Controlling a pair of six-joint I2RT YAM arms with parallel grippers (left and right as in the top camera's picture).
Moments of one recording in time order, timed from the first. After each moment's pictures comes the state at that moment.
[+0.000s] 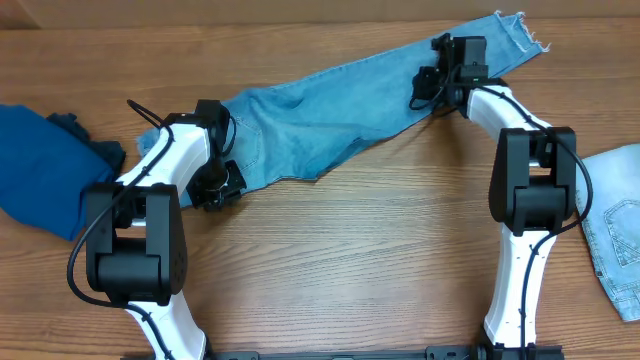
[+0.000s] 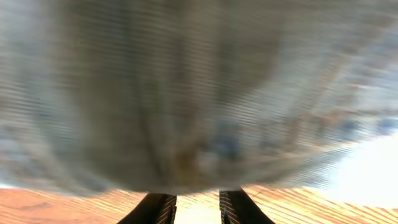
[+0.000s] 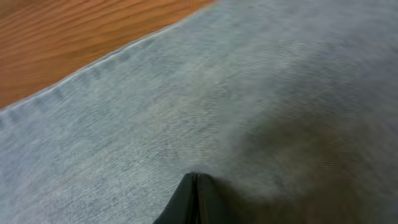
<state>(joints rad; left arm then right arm) -0.07 1.98 1.30 -1.02 -0.02 -0.55 -0.01 2.42 1.75 -0.24 -0.30 0.19</state>
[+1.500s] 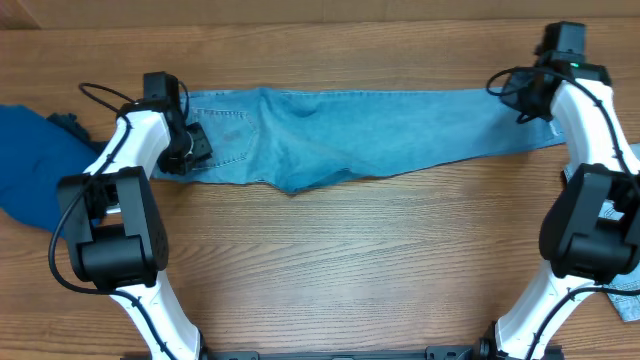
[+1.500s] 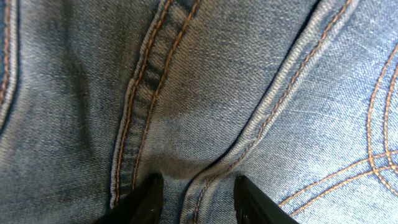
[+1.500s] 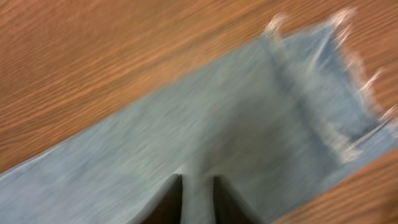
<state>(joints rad) 0.12 2.08 1.43 -0.74 0.00 -0.34 -0.22 2.07 1.70 -0.72 0.01 0.27</state>
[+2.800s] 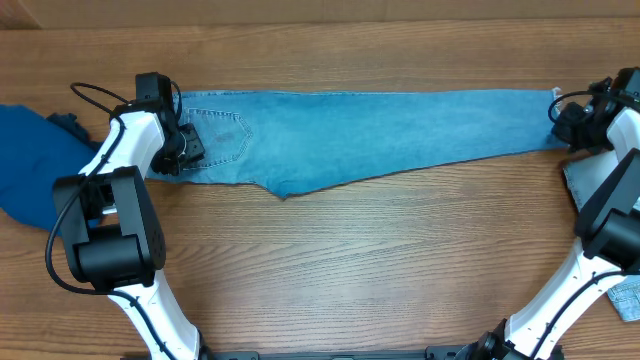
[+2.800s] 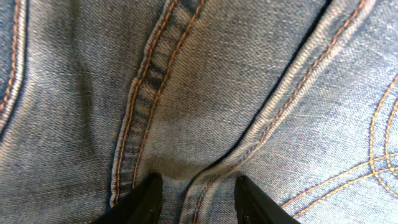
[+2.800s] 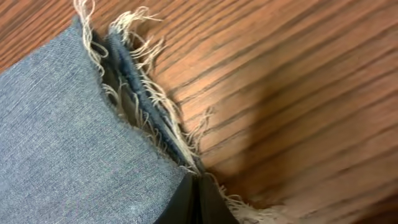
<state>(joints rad) 0.15 2.08 1.43 -0.73 -0.04 -0.31 -0.52 2.27 1.70 -0.62 -0.15 0.07</state>
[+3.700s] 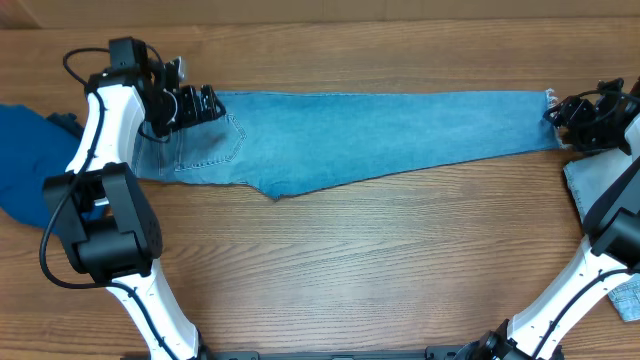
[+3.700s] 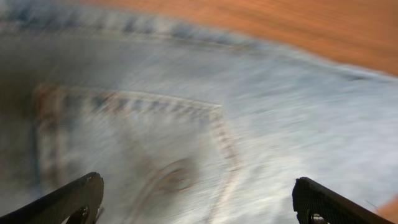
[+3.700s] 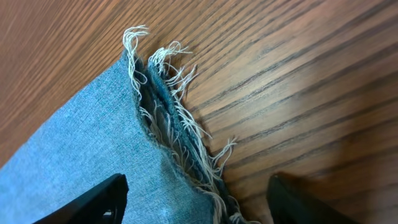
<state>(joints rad) 0.18 2.14 1.73 -0.84 0.45 -0.05 -0.58 2.33 1.80 -0.71 -0.47 0.07</state>
